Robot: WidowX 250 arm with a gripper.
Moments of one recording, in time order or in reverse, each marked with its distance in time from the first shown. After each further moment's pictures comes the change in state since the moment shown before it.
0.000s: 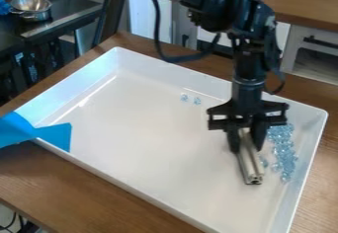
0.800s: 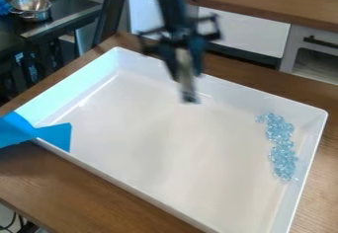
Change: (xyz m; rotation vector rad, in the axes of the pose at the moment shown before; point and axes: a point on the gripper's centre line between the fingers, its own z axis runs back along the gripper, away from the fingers) arm 0.039 0.091 0.115 -0.145 0.076 -0.068
